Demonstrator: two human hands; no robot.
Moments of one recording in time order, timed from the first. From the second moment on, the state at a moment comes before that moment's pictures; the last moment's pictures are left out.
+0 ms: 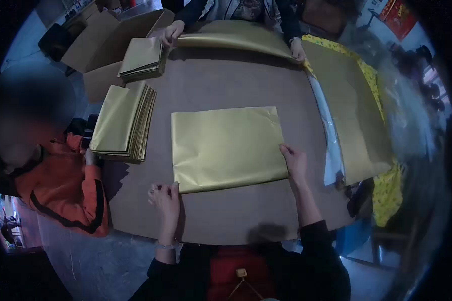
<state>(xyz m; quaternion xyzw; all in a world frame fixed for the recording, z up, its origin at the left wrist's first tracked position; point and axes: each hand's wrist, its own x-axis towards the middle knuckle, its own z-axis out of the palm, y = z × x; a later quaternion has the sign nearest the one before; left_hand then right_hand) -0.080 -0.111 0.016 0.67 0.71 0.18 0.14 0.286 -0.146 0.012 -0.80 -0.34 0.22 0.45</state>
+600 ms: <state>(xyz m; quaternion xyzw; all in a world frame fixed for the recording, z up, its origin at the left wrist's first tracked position) -0.095 -0.168 0.034 0.69 0.68 0.14 0.19 0.279 -0.257 0.016 -0.76 -0.31 0.32 0.47</state>
